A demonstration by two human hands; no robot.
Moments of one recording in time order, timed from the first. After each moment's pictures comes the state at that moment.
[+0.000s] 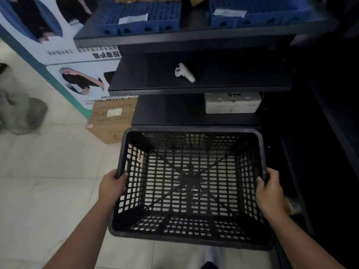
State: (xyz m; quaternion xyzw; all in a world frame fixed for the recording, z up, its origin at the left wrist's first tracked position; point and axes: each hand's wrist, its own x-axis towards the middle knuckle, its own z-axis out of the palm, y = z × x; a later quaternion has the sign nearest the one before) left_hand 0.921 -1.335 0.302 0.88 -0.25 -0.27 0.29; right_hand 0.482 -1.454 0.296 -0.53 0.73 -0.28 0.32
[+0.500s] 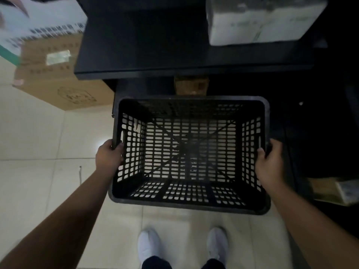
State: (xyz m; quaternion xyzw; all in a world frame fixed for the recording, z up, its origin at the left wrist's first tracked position) left_hand 0.955 -1.483 -0.041 0.89 -0.24 -0.28 0.26; right_hand 0.516 -1.577 -0.046 -0.52 0.75 -0.27 0.31
